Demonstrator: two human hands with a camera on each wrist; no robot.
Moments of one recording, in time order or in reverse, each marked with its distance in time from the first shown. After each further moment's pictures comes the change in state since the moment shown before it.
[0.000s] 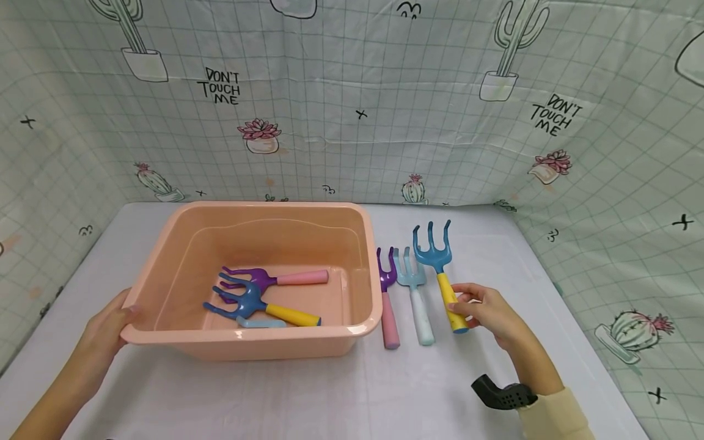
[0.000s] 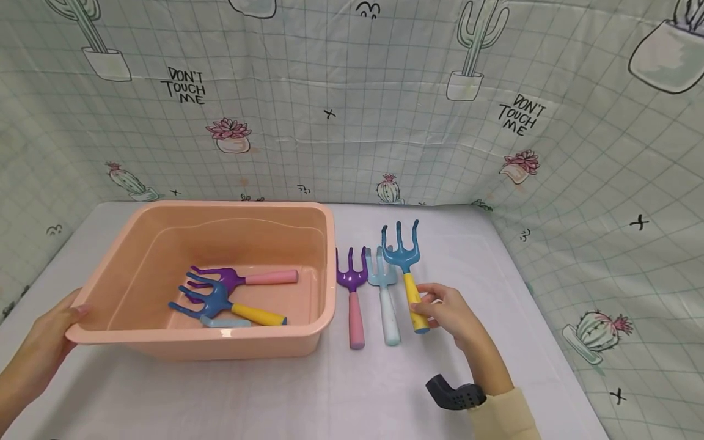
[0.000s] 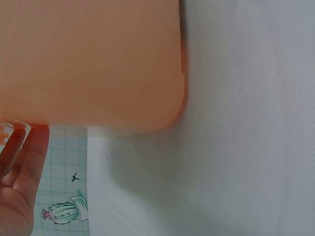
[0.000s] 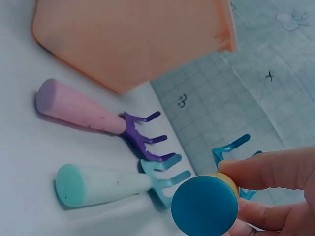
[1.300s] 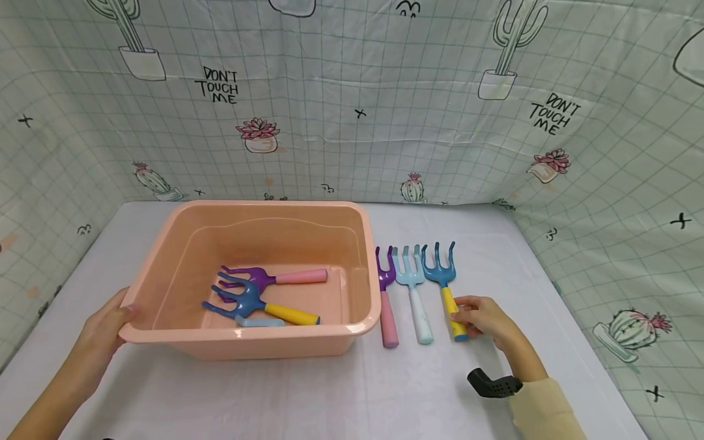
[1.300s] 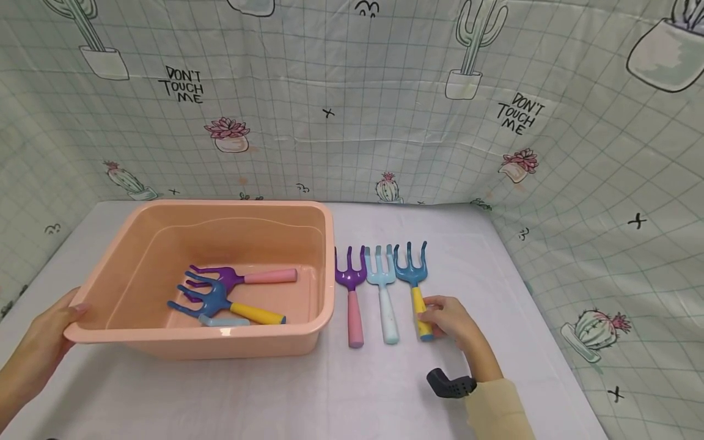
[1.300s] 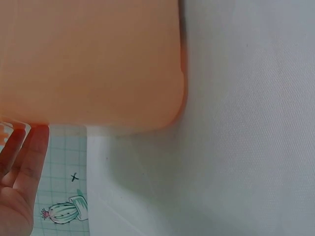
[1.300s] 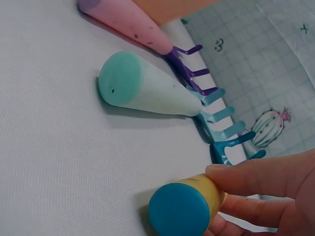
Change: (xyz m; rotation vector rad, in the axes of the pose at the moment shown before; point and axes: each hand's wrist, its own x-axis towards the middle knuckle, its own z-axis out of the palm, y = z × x) left_hand 0.000 0.002 0.000 -0.007 -0.004 0.000; right_hand 0.030 0.048 0.002 -0.096 0.006 0.179
